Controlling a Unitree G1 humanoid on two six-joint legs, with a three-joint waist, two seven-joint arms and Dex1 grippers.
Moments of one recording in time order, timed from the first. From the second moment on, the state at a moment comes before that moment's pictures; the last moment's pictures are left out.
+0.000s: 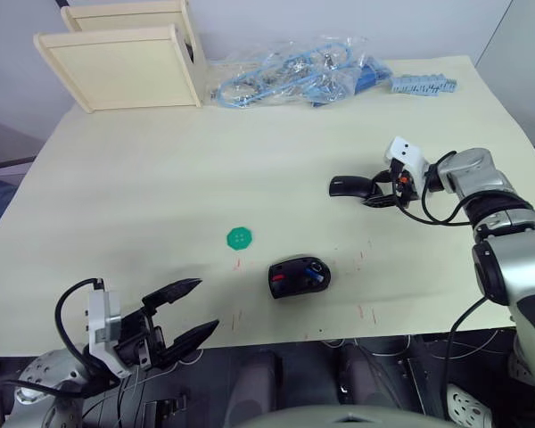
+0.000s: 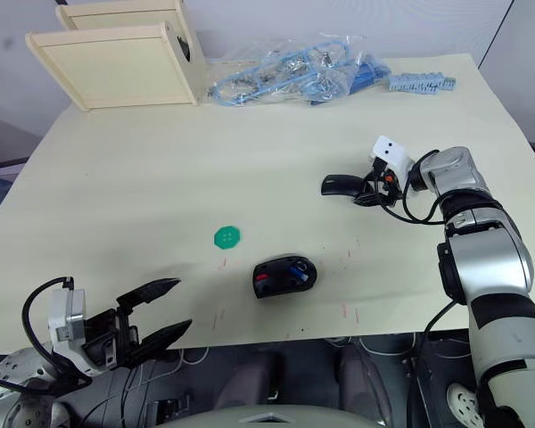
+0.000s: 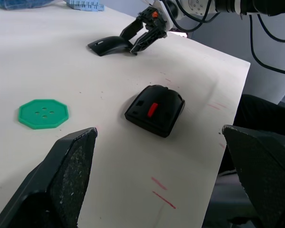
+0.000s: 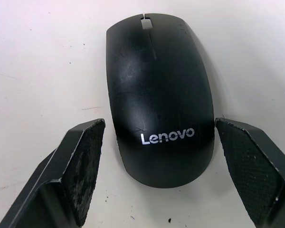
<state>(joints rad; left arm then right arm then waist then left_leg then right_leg) 0.47 0.58 0.39 -0.29 -0.71 0.09 -1.28 -1.18 -0.49 0.16 1.29 -0.15 0.00 1.23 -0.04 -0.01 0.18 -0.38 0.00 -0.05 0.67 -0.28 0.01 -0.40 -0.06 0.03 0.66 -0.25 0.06</state>
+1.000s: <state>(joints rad) 0.47 0.57 0.39 -0.26 -0.71 0.06 -1.29 -1.18 -0.48 0.16 1.29 -0.16 0.00 1.21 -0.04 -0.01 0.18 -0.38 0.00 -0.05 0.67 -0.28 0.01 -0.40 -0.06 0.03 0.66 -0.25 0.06</state>
